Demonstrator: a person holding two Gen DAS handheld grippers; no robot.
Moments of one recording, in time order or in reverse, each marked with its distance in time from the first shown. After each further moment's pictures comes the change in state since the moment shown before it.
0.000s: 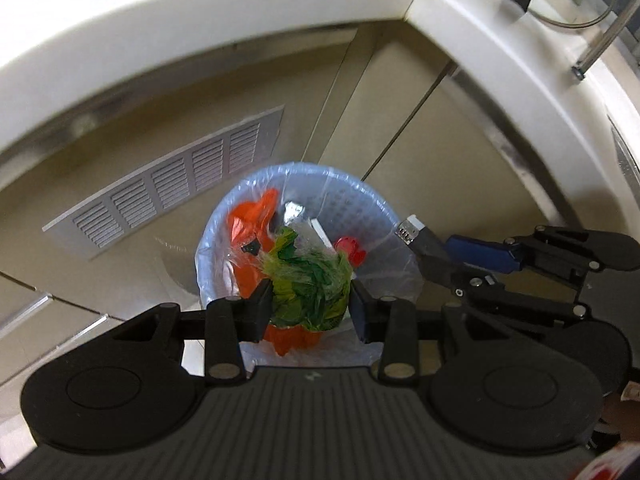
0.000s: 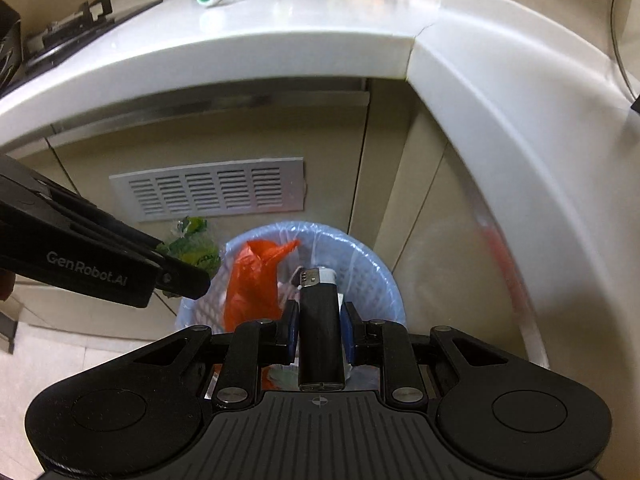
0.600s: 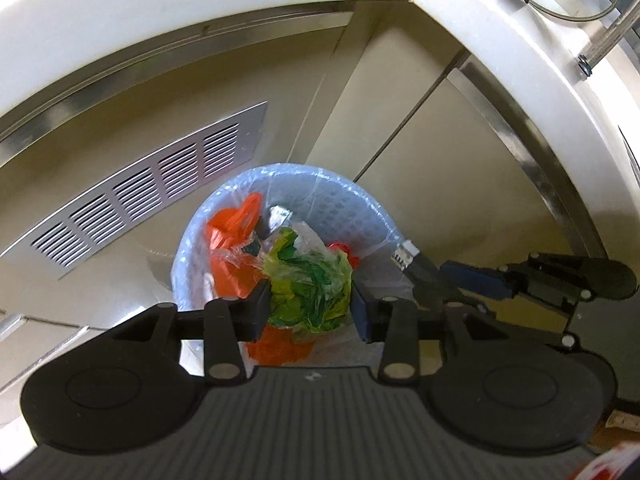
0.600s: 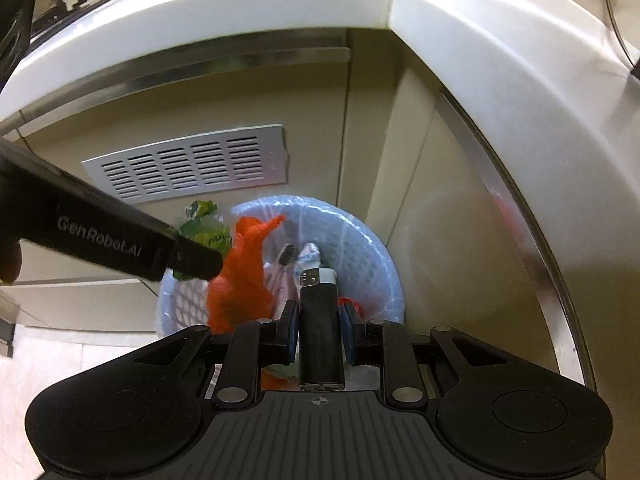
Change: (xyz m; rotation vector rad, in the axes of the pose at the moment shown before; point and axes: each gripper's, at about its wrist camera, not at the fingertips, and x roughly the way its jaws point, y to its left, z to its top) left arm 0.031 -0.002 0.019 0.019 0.021 -0.046; right arm 0.024 -0.015 -0.013 0.057 0.050 -0.024
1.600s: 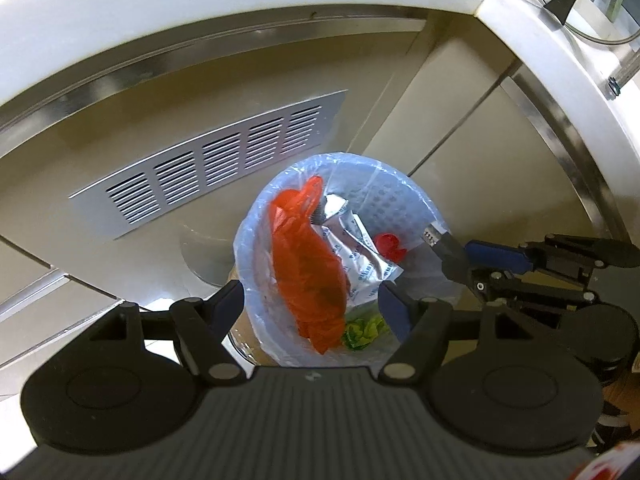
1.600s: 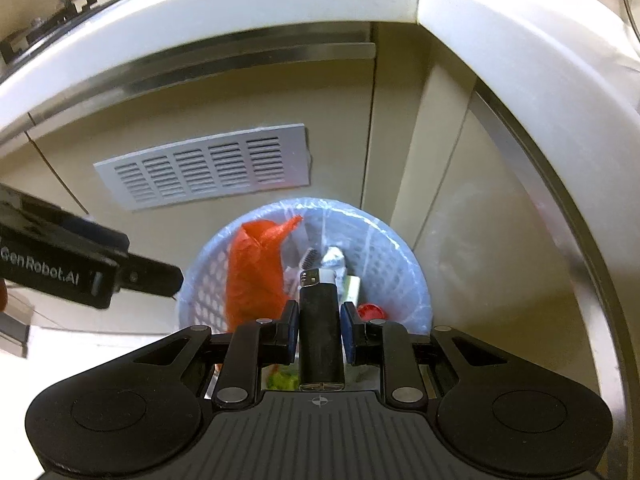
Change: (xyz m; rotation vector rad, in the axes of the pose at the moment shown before) left arm -0.022 0.038 -0.029 -0.090 -0.031 0.090; right arm 0.009 0.011 -0.004 0.017 -0.028 0.087
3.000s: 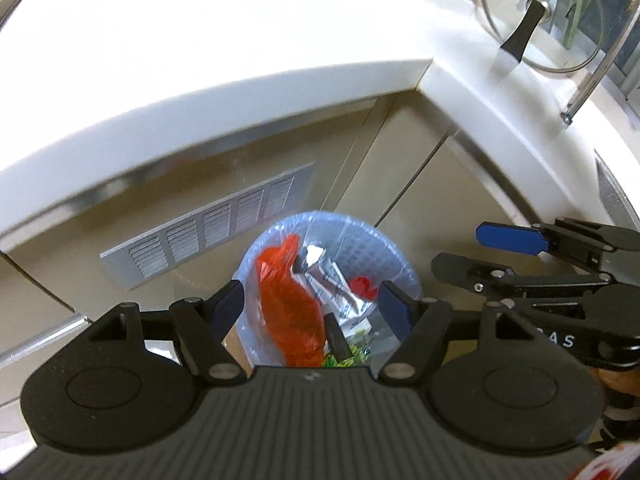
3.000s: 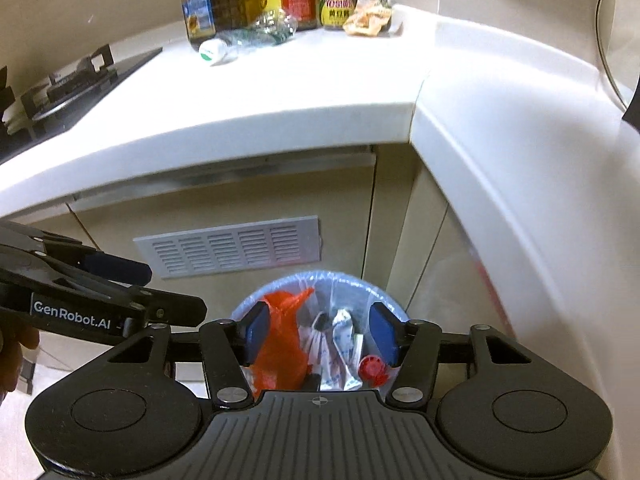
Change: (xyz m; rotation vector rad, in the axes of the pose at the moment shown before) left arm -0.064 -0.009 0.004 0.061 -0.166 -0.050; right arm -0.073 0.021 0.034 -0.010 -0.147 -0.033
